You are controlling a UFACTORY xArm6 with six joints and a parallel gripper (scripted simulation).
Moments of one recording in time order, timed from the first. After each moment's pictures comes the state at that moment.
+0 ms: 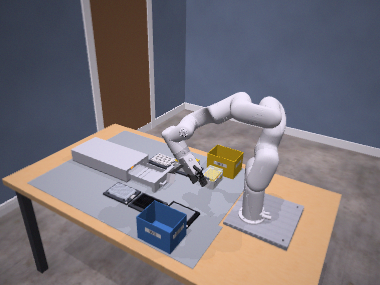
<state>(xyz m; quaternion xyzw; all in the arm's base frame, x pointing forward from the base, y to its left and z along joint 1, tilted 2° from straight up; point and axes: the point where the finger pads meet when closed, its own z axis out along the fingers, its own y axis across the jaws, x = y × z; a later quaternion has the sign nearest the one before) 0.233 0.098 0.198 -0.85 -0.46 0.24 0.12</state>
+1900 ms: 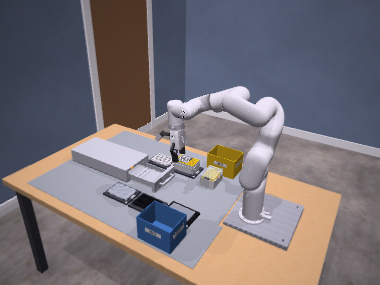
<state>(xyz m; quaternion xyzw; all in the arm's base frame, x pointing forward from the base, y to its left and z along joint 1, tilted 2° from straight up) 0.393 -0.020 0.231 -1.00 -0.03 0.03 0.03</state>
